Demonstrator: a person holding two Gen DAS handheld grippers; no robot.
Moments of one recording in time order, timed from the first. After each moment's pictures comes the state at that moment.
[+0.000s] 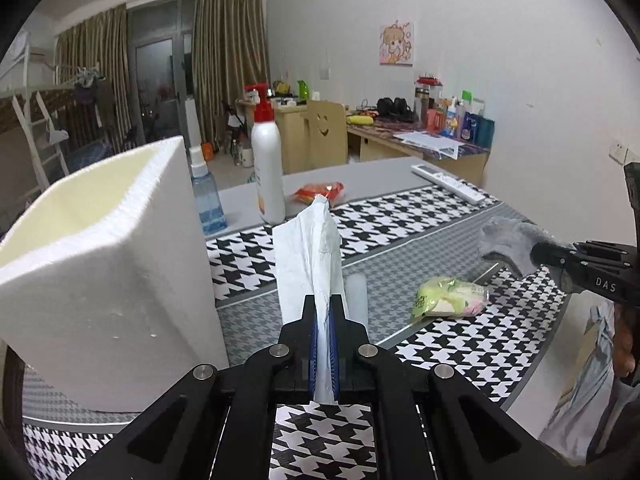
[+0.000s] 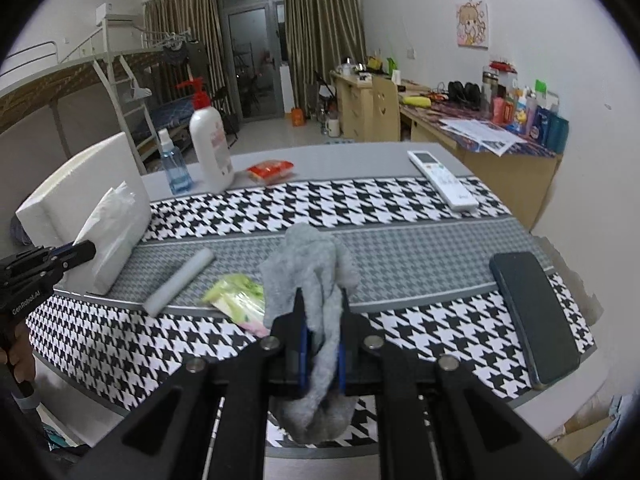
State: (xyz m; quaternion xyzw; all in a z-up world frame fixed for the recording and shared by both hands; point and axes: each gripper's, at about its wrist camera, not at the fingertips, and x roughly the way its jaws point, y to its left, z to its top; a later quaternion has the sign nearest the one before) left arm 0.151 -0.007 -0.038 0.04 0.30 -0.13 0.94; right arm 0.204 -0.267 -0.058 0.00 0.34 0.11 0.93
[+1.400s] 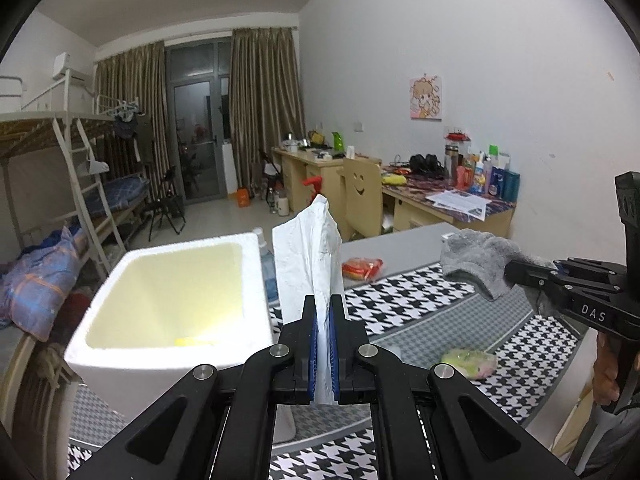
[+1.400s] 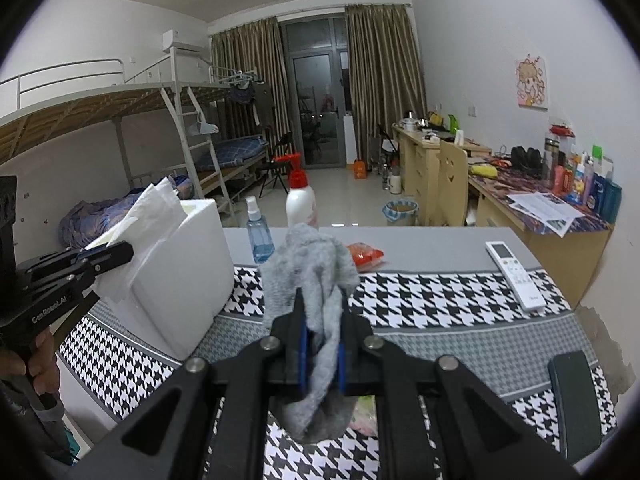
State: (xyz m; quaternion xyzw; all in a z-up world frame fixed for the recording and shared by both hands) left arm 0.136 0.020 0.028 0.03 0.21 -0.07 0.97; right arm 0.212 -0.206 0.005 0.00 0.24 0.23 0.94
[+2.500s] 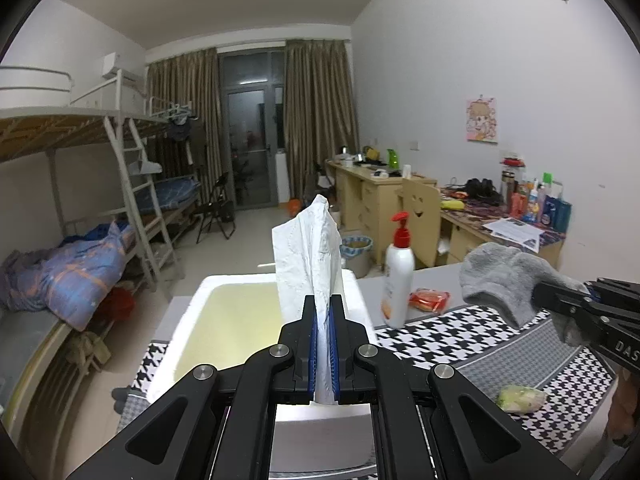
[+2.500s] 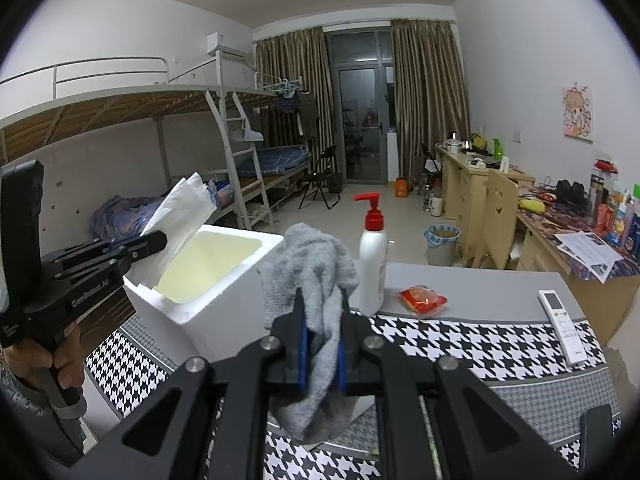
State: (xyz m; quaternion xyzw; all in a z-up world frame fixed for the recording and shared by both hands) left arm 0.155 0.066 0.049 0.01 0.19 0.03 0.98; right arm 0.223 -0.143 0.032 -0.02 0.21 0.30 0.93
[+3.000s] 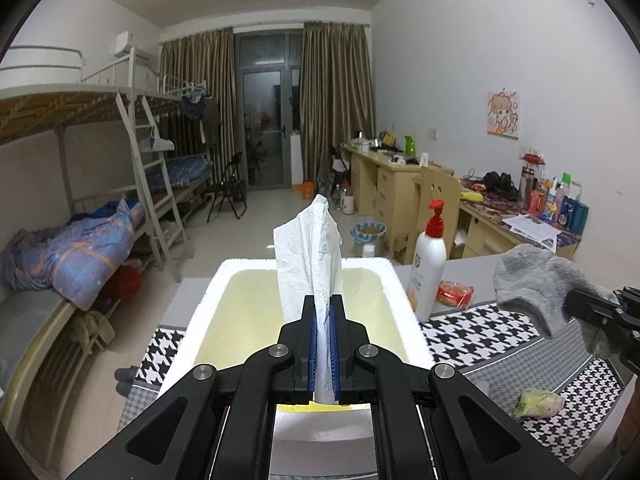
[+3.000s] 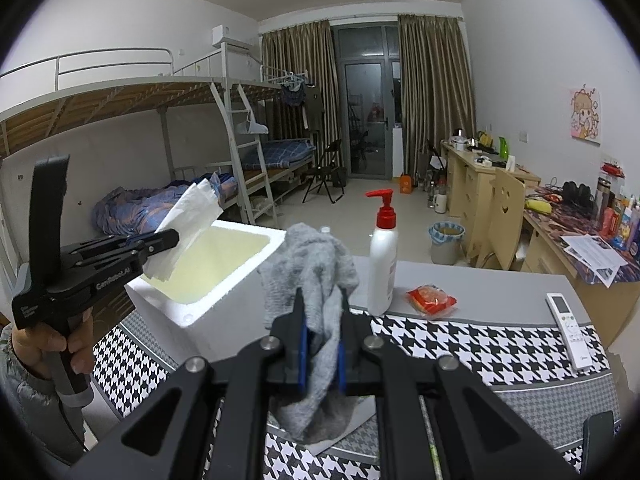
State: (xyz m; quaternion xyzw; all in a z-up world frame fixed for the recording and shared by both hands) left arm 0.176 0.089 0.038 -0.01 0.23 0.05 0.97; right arm 0.231 -0.133 0.030 -0.03 0.22 0.30 0.93
